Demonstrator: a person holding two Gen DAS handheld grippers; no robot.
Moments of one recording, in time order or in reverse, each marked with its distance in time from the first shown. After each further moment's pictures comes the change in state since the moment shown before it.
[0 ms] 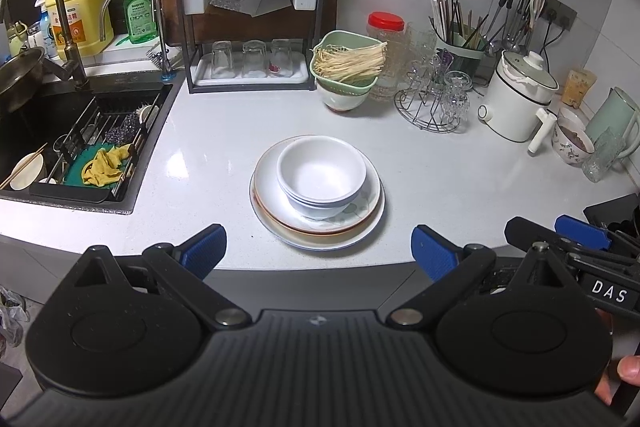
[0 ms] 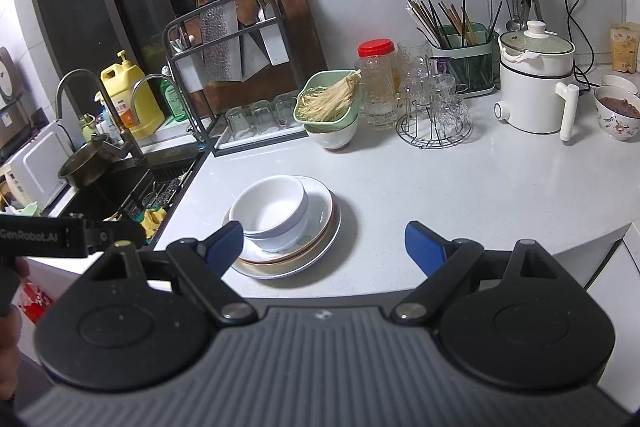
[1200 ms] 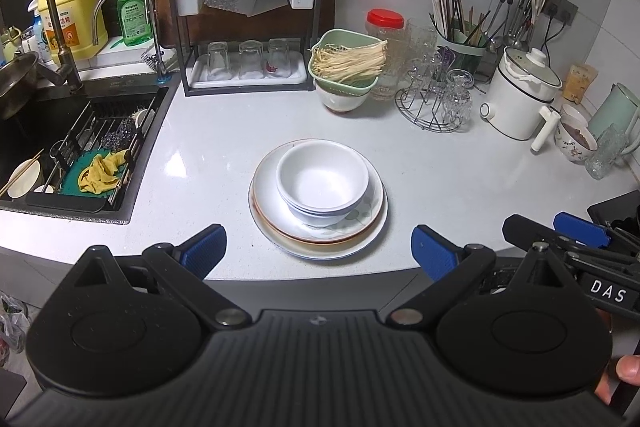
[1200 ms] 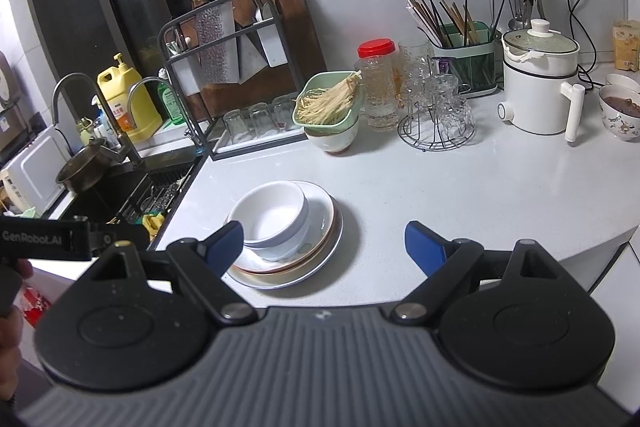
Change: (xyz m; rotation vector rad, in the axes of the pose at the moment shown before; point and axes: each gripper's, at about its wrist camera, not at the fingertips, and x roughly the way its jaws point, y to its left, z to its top) left arm 0.014 0.001 0.013 0.018 0.013 0.000; right arm 0.013 0.002 0.005 0.012 -0.003 -0.001
